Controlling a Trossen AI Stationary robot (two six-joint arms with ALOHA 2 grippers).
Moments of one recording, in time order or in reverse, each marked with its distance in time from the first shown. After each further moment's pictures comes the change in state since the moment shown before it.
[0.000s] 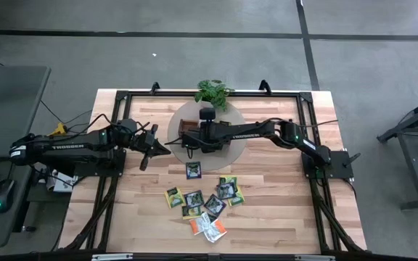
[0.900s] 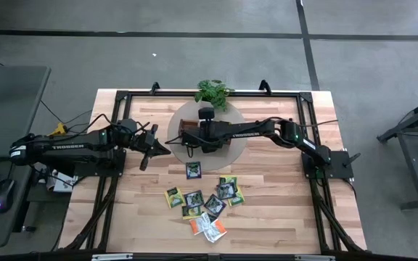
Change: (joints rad) left arm 0.000 0.000 0.000 0.000 0.000 0.000; right arm -0.010 0.000 0.000 0.011 -0.042 -0.061
